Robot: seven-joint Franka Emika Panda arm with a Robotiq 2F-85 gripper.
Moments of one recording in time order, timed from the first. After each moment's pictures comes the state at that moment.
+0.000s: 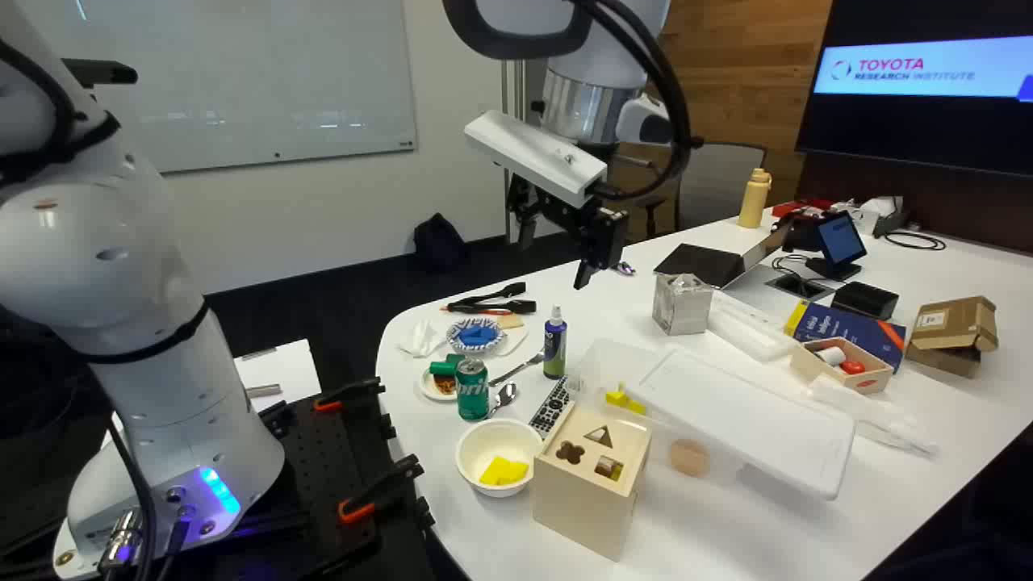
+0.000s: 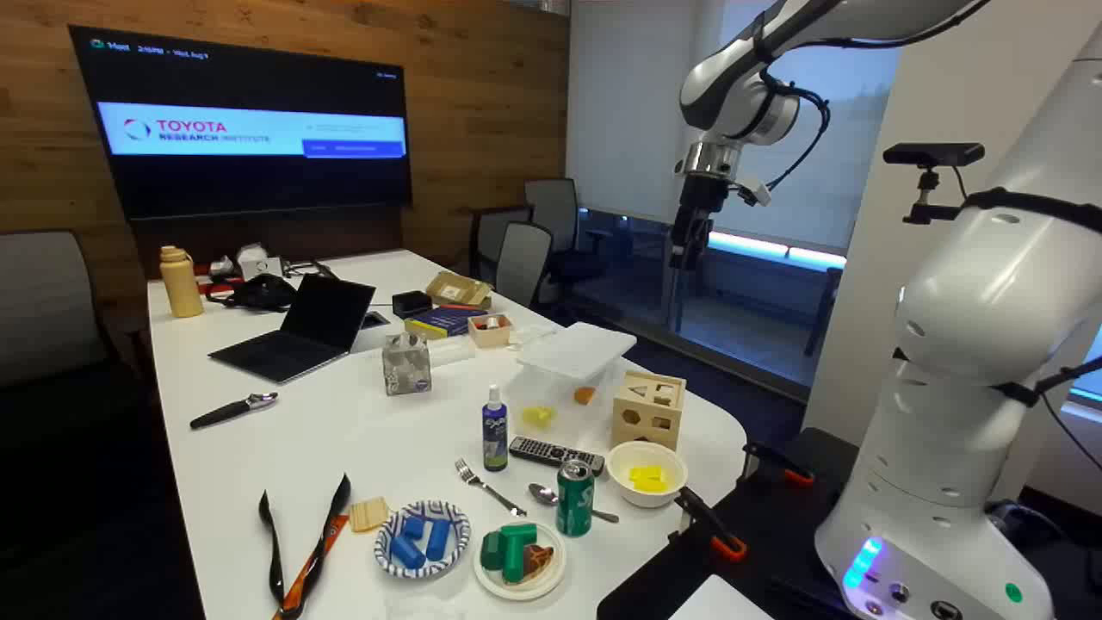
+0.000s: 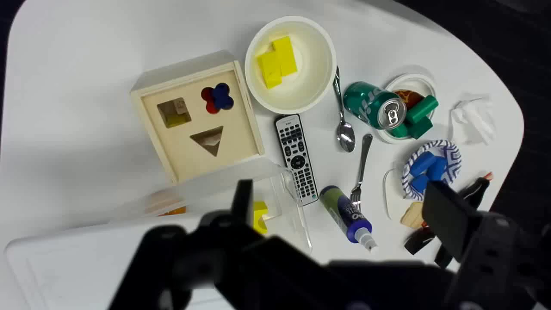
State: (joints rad) arm 0.02 -0.26 -0.45 -2.38 0.14 2.04 -0.75
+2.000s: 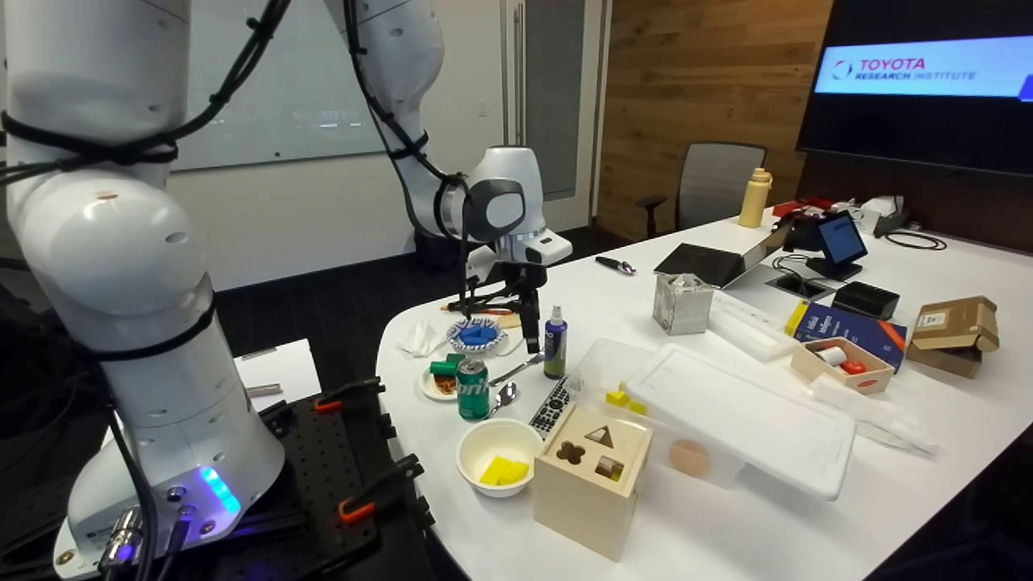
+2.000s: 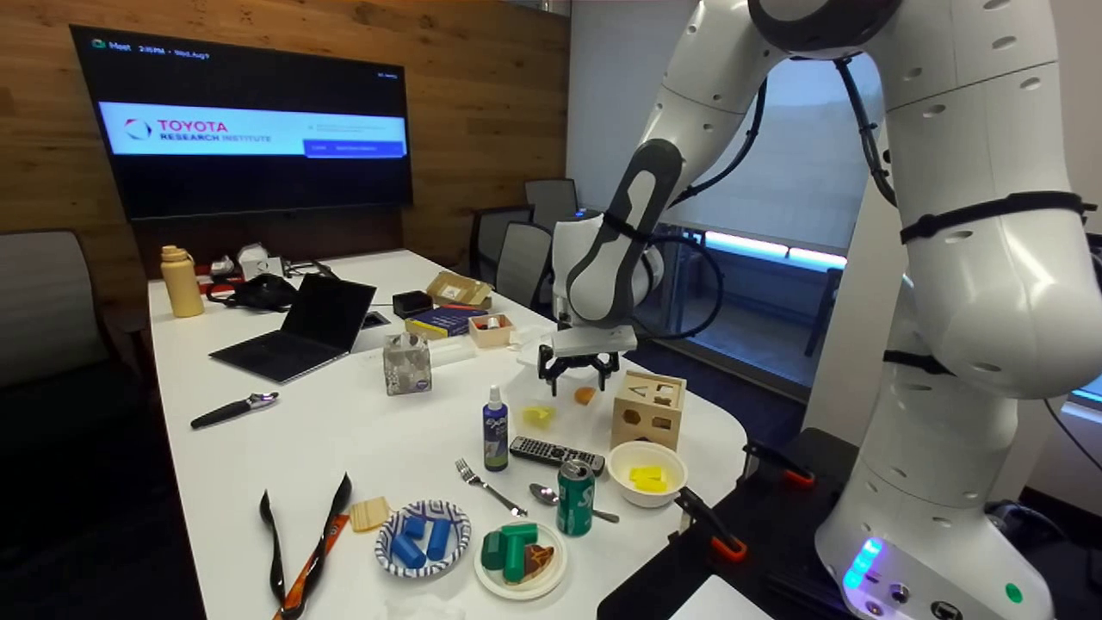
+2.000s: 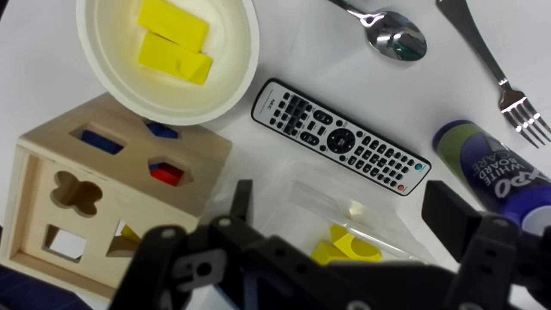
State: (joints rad) arm 0.34 0.34 -0.25 -2.44 -0.17 2.83 0.82
